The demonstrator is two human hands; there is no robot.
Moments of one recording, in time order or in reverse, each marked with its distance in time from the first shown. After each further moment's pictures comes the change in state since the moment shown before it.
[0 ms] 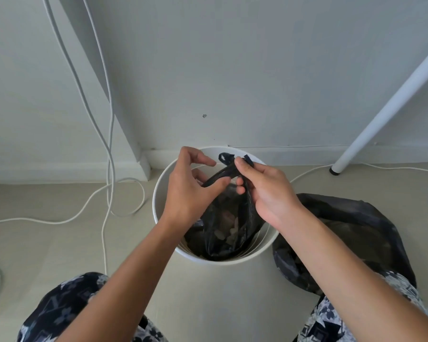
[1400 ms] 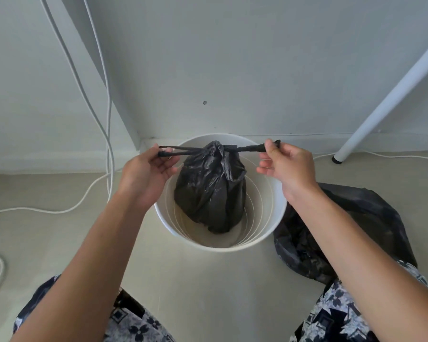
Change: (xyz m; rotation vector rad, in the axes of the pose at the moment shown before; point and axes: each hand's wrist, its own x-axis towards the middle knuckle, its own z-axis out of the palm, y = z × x) left_hand 0.037 -0.054 -0.052 -0.914 0.023 -0.626; right_hand 0.025 -0.005 -0.041 -0.349 0.336 -0.219
